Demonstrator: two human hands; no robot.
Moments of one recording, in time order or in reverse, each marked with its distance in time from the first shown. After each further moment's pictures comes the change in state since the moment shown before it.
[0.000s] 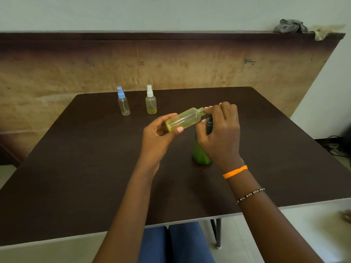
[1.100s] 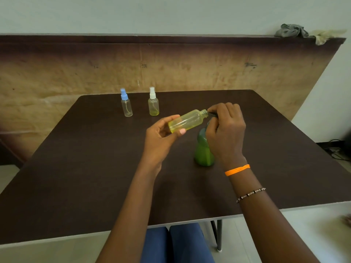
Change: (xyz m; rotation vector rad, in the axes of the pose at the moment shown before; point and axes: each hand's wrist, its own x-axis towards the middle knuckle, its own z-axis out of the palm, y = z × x) left_hand -0.002 0.002 -0.002 -0.006 -0.001 -0.011; right_hand 0.005 0.003 0.004 0.037 0.079 0.022
